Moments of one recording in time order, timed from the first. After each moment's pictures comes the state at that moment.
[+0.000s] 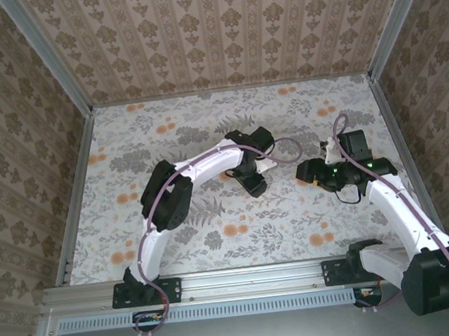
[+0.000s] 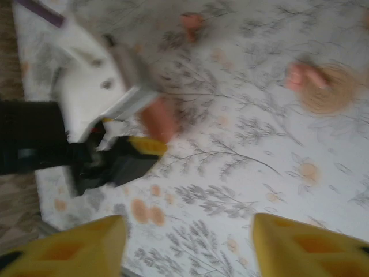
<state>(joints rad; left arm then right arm) -0.91 2.14 1.68 -0.90 0.11 0.17 0.05 1.05 0.76 -0.67 -0.58 0.50</state>
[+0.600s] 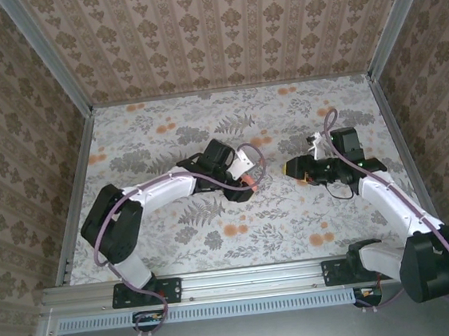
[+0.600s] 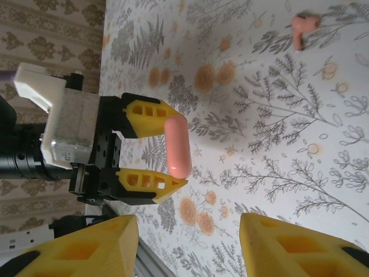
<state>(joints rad) -0.80 1.69 1.07 -0.35 0.40 0.20 0.09 1.13 0.71 -0.42 -0.79 0.49</state>
